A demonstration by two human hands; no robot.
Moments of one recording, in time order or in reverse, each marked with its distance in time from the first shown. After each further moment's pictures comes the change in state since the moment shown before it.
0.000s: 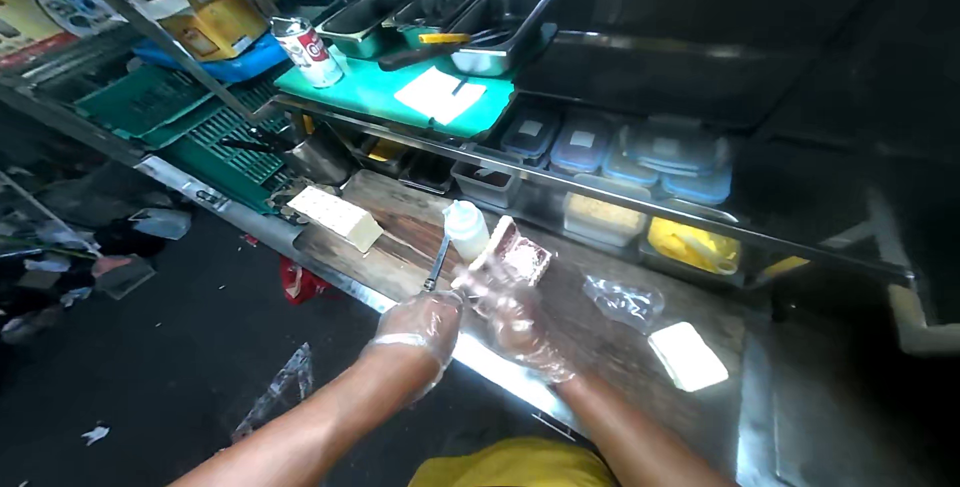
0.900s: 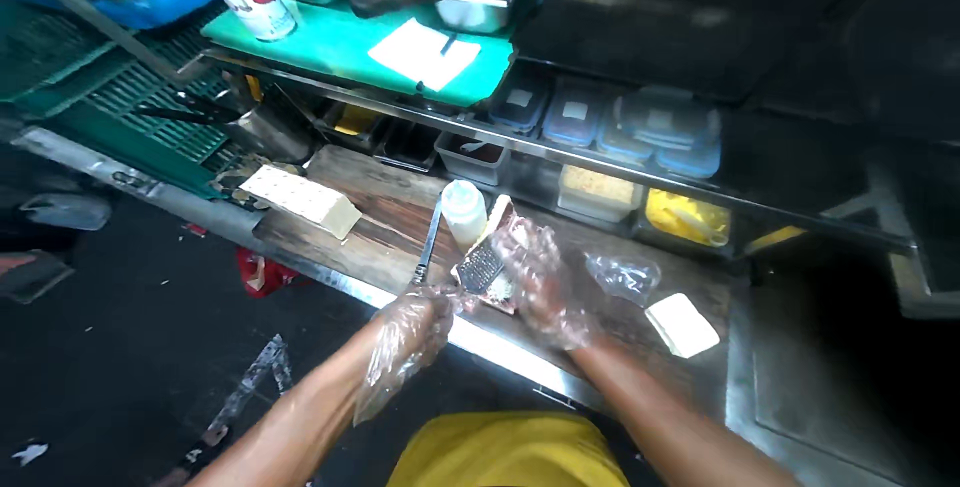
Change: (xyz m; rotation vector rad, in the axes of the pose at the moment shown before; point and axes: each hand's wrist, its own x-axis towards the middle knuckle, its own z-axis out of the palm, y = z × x) left_hand 0.033 -0.056 0.039 -1.748 -0.395 0.026; right_hand -0.004 0.024 -0.009 -0.414 -0.123 0.002
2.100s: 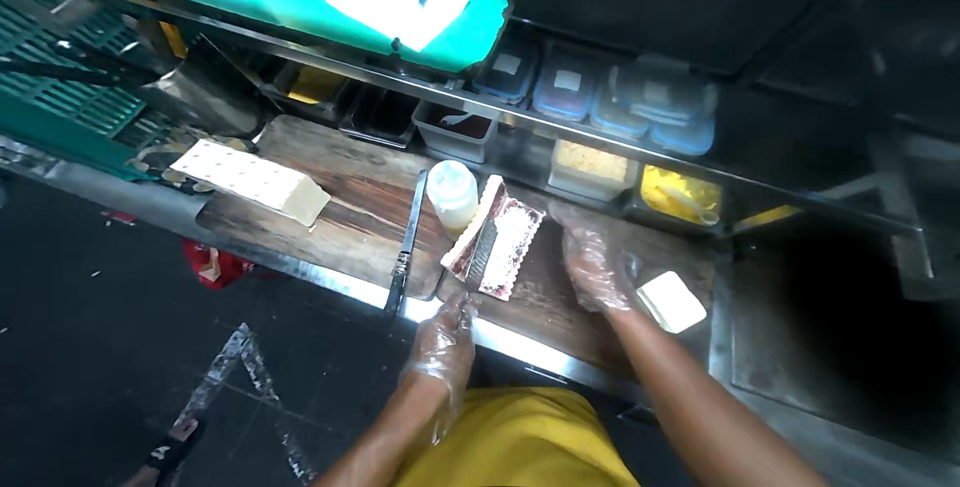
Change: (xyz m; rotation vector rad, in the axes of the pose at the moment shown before) left_hand 0.044 -0.076 0.027 0.774 0.346 0.272; right_hand -0.003 0.058 -0.041 -0.096 -0.113 0.569
